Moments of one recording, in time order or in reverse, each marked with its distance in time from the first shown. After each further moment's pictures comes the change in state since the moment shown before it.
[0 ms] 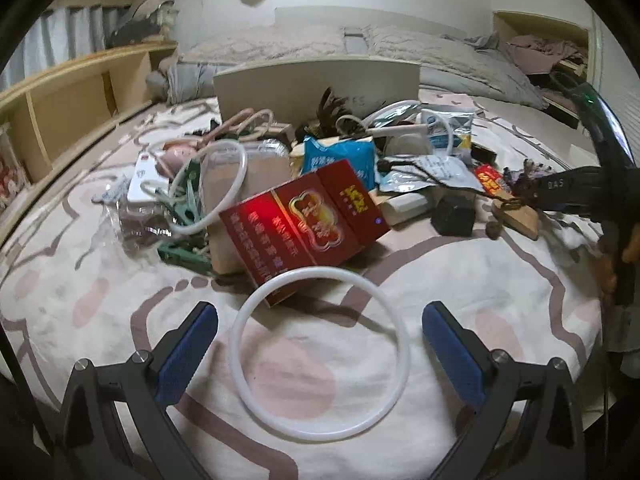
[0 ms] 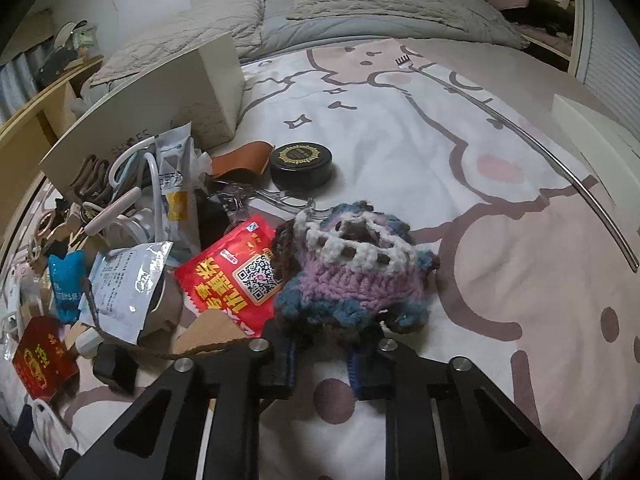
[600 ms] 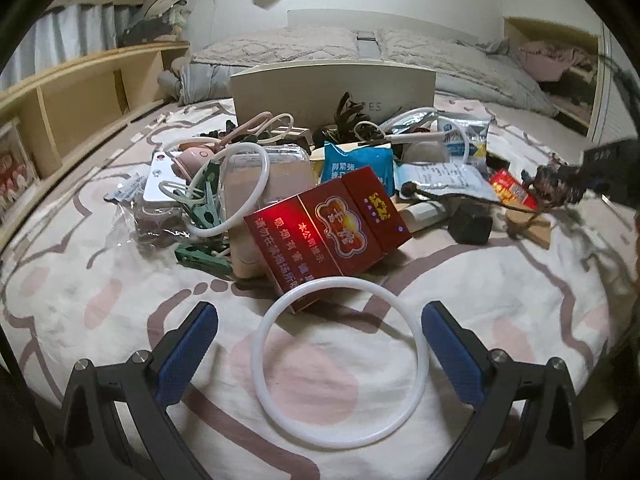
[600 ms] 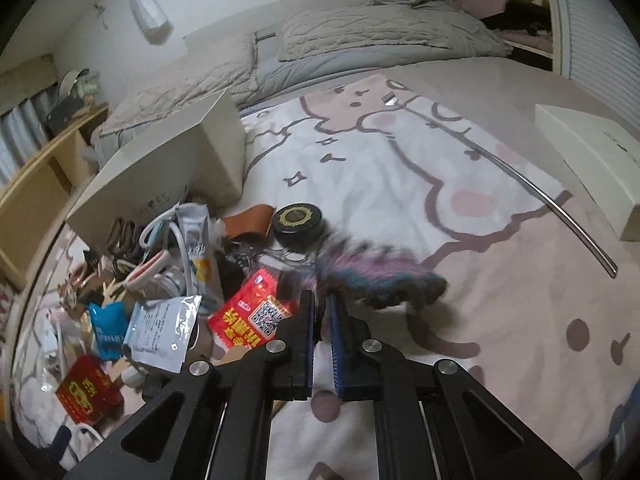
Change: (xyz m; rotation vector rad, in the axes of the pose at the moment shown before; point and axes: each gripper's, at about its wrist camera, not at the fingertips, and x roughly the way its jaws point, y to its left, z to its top) left arm -0.003 0.005 0.000 0.000 -0.021 0.038; right arm -0.040 -0.020 0.015 0.096 -0.112 0.062
